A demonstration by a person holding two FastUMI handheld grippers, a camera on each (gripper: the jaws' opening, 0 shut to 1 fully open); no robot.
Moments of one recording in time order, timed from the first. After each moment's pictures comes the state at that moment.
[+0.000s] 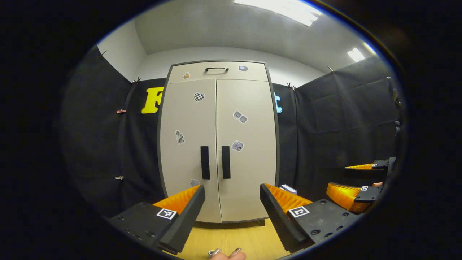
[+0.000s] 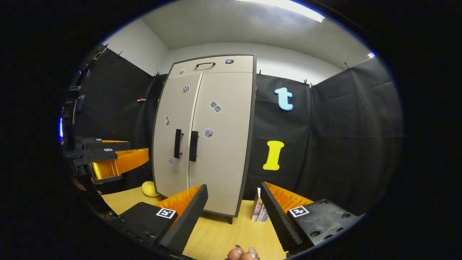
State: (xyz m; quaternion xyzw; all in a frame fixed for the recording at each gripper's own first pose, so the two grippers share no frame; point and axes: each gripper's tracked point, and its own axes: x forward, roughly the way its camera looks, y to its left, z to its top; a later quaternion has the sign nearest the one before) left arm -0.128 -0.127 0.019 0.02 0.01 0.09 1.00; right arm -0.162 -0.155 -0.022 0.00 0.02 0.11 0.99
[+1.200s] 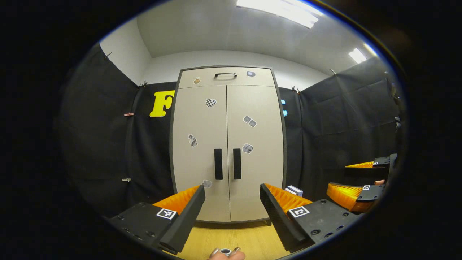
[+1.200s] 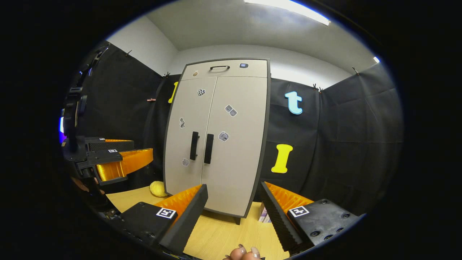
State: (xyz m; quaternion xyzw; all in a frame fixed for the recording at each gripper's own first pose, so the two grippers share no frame) left arm -0.154 -0.109 0.028 0.02 -0.01 0.11 0.99; right arm -0.176 -0.123 -0.010 -0.01 0.00 0.14 0.99
